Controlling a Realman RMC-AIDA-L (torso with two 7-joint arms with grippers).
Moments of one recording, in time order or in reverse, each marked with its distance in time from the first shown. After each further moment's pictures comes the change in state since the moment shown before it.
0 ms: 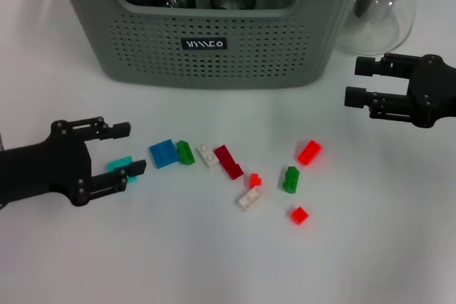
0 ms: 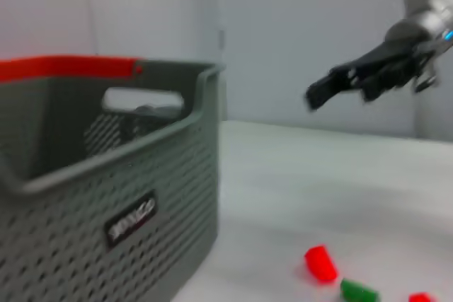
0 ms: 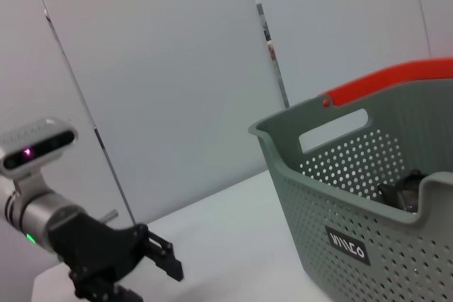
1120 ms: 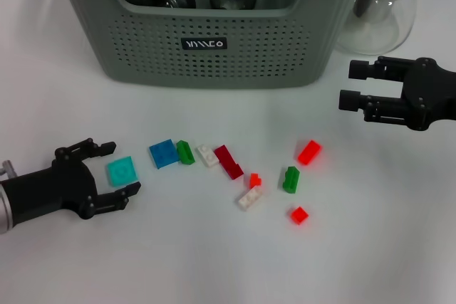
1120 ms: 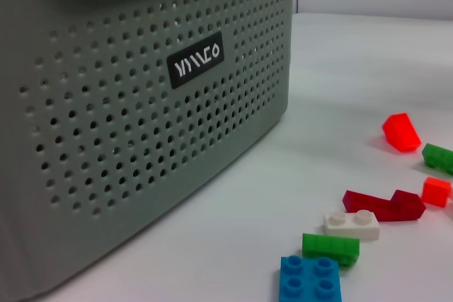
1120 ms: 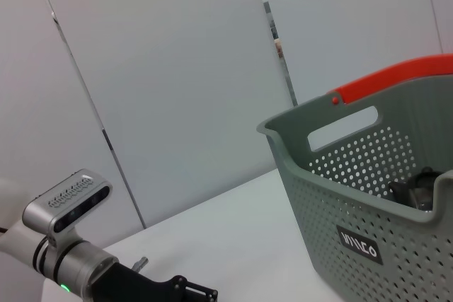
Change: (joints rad) left arm 0.010 0.006 -0.053 -0.212 0.083 -0.347 0.179; right arm 0.004 0.007 -0.005 0.005 -0.004 -0.003 0.008
